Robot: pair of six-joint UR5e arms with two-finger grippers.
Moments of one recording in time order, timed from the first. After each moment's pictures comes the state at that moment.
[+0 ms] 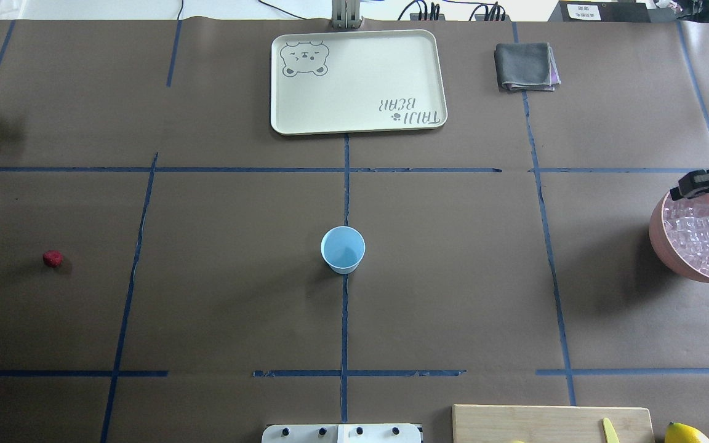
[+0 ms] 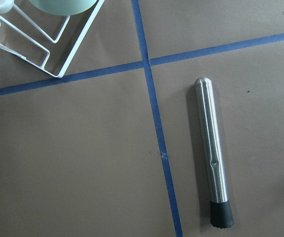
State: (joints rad) left arm -1.54 -1.52 -1.64 -1.54 -2.37 0.18; right arm 1.13 -1.61 1.91 -1.28 2.25 0.57
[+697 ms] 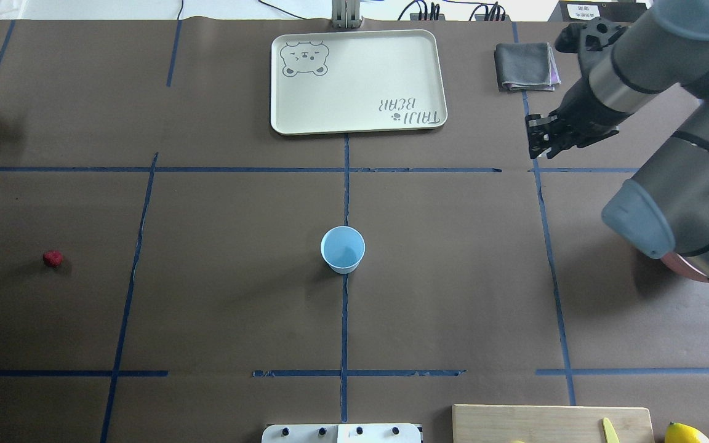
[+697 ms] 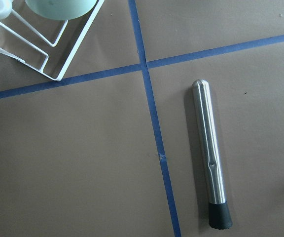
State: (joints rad) left arm -1.54 -1.52 -1.65 -1.54 -2.37 0.18; right arm 0.89 -1.14 1.93 -1.68 2.11 0.90
